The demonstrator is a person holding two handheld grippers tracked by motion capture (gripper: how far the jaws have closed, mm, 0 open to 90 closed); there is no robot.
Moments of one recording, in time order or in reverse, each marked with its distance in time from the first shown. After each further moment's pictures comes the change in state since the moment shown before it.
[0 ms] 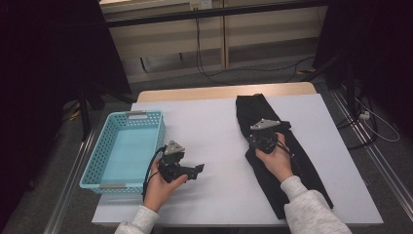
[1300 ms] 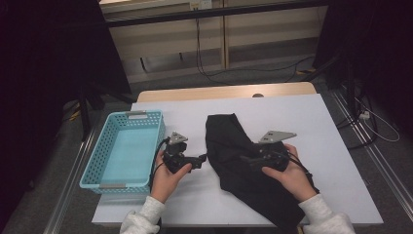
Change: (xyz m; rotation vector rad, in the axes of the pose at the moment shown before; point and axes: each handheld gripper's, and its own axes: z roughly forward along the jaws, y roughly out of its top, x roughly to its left) left arm 0.003 0.022 0.016 -0.034 0.043 -0.060; right arm 0.016 -0.017 -0.075 -0.078 0.192 0.003
